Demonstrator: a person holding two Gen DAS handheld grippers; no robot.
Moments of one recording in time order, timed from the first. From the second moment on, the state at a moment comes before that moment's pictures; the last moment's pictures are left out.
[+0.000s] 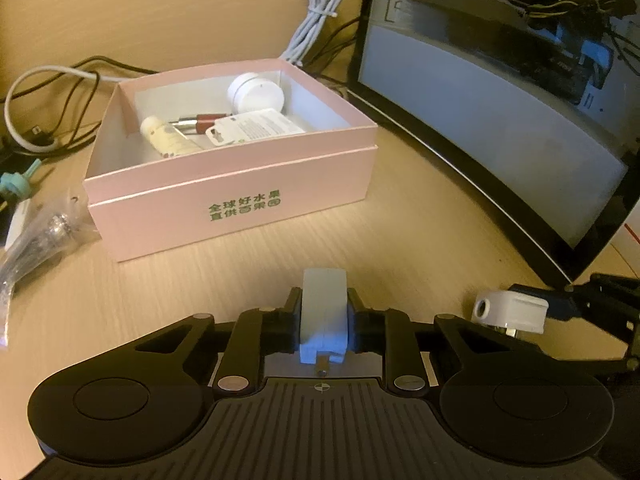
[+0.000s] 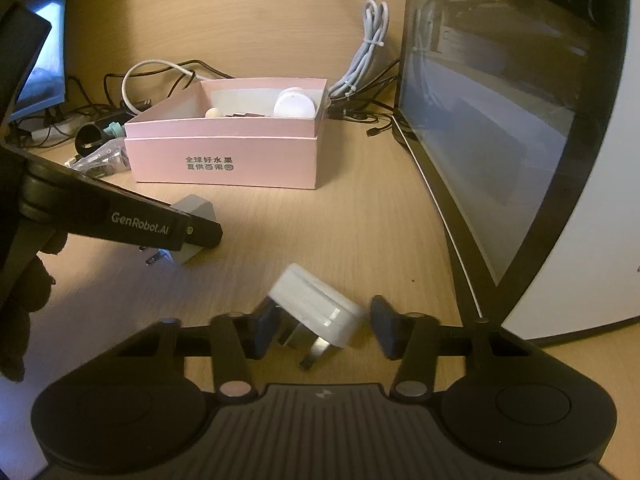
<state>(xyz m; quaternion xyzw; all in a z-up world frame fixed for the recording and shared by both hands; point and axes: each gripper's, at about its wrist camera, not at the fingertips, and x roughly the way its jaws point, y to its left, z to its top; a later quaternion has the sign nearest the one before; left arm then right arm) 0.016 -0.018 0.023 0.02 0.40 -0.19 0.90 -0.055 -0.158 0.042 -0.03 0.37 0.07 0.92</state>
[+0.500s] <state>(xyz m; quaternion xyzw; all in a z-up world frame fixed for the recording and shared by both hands) -0.020 0.021 0.042 0.01 0.38 -0.19 0.90 -0.065 -0.143 0.073 -0.09 0.36 0.09 0.93</state>
